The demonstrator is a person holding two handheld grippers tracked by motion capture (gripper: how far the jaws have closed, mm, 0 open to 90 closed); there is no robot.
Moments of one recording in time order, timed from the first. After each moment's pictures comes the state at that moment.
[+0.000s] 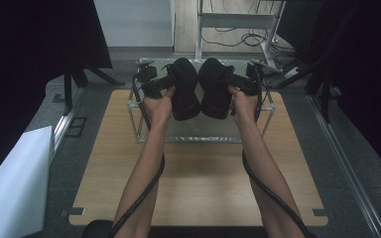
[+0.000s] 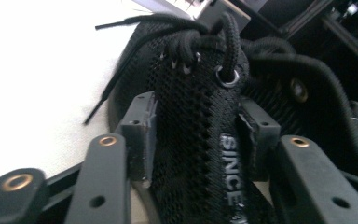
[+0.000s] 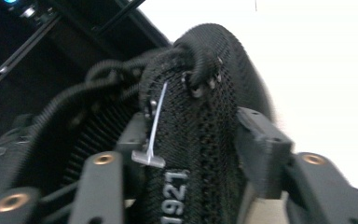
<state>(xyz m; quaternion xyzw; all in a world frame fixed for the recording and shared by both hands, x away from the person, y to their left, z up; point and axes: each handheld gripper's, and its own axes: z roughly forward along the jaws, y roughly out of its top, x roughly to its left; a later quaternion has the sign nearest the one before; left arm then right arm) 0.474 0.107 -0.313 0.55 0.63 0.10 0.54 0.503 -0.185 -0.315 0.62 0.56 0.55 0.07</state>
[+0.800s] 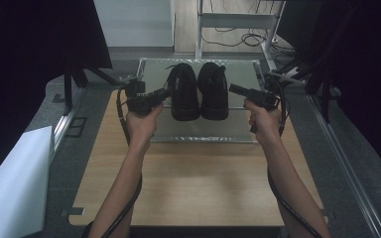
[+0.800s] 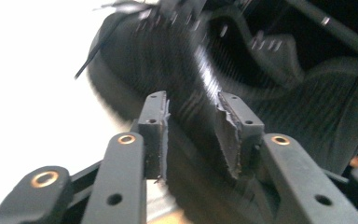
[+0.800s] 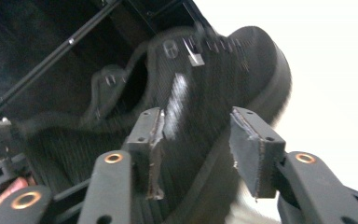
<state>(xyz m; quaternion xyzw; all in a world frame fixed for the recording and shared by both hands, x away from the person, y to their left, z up) 0.410 0.140 -0.317 0.63 0.54 0.10 0.56 0.446 -0.231 -0.312 0.53 0.60 0.60 0.03</state>
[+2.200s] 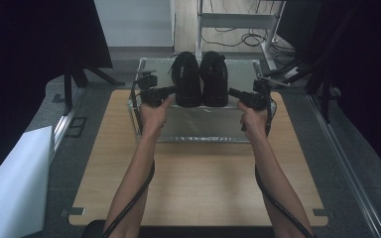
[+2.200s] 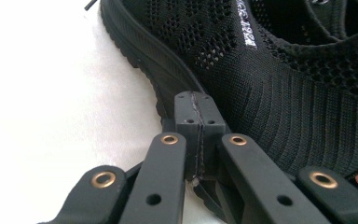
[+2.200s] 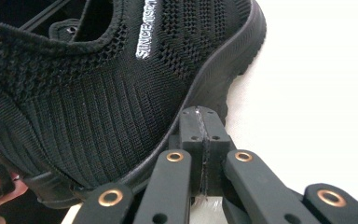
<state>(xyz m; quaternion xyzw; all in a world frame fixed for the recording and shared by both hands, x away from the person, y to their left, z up) 0.474 0.116 -0.337 0.62 0.59 0.08 0.51 0.478 -0.214 -0.347 0.57 0.60 0.56 0.08</state>
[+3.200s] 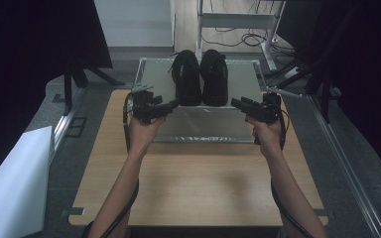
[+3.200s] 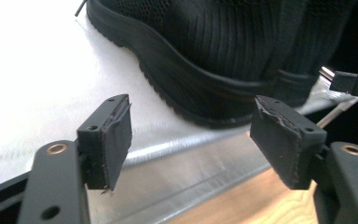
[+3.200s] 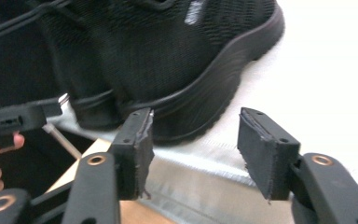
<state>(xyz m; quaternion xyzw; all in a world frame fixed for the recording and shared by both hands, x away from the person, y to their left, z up) 0.413 0.130 -0.345 0.68 0.50 0.15 0.52 0.434 -0.240 -0.350 0.47 0.65 0.58 0.11</state>
